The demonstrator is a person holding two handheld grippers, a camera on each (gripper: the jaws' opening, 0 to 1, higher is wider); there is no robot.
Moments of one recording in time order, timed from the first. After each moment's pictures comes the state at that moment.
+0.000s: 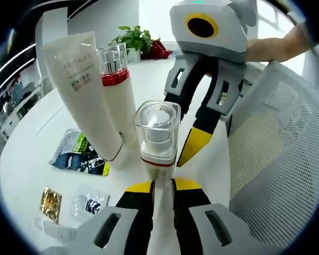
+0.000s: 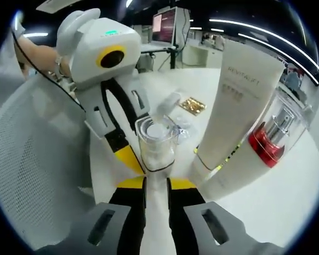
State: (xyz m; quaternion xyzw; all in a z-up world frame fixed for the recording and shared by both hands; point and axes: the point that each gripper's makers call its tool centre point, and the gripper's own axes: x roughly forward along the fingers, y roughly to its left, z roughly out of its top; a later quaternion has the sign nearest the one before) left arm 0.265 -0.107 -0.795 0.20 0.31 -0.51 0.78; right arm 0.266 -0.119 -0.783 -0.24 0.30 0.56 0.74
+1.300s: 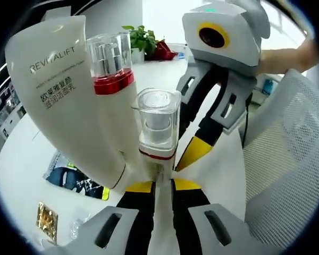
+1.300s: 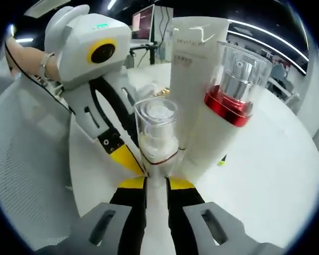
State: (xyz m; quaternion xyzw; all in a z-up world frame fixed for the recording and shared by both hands) left arm 0.295 -0.143 -0.802 0.19 0.30 -0.50 0.79; right arm 0.297 -0.155 -0.798 -0.23 0.31 0.50 0.78
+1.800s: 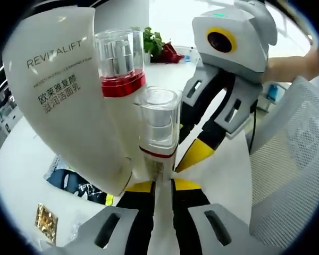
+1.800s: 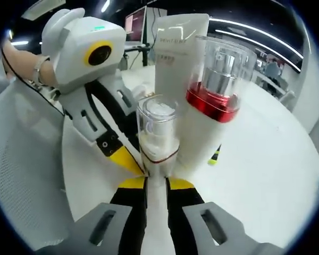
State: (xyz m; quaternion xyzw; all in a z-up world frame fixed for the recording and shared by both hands) left arm 0.310 -0.145 -0.804 0.17 0.30 -0.48 0.80; right arm 0.310 -0.159 -0.798 -0.22 0.30 0.48 0.79
